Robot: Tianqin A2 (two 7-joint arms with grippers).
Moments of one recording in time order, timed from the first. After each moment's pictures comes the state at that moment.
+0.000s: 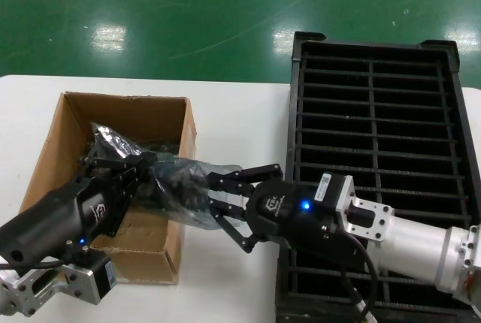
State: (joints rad) left arm 0.03 -0.80 1.62 -1.95 -1.25 0.32 0.34; right arm 0.58 0.32 -2.00 1.36 1.76 -0.84 -0.04
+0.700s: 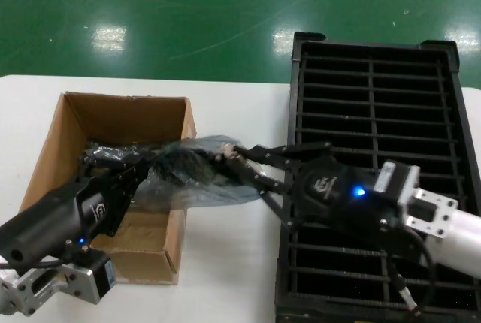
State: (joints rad) left arm 0.03 -0.80 1.62 -1.95 -1.25 0.32 0.34; right arm 0.51 0.44 -1.91 1.52 1.79 -0.79 -0.05
